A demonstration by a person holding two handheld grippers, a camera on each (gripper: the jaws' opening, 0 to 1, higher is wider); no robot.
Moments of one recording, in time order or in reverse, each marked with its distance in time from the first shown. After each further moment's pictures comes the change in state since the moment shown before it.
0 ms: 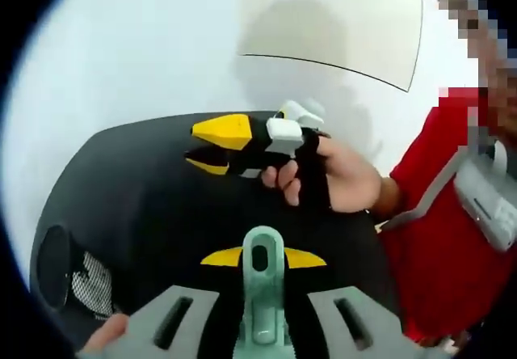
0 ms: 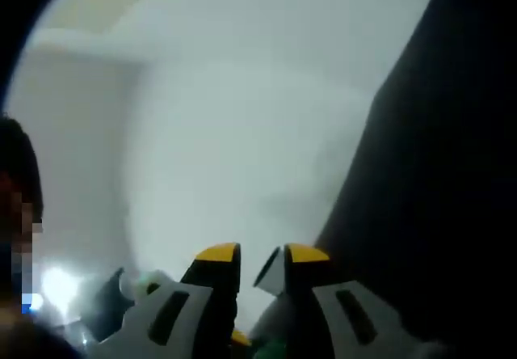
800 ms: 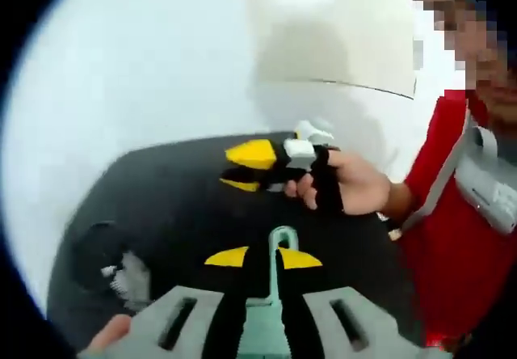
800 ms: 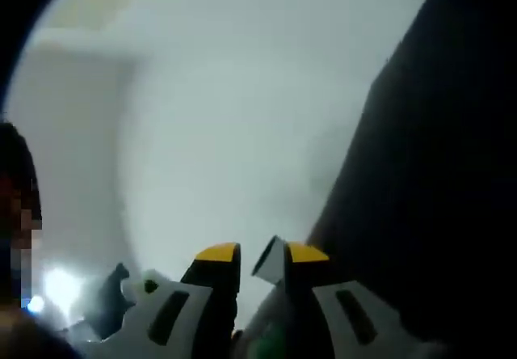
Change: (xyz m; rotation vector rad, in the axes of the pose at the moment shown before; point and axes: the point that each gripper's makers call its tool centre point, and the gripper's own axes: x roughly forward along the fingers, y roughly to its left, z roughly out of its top) left arm -0.066 0.031 0.003 0.123 -0.194 0.288; right arm -0.003 -0.002 -0.019 0.053 0.111 -0.049
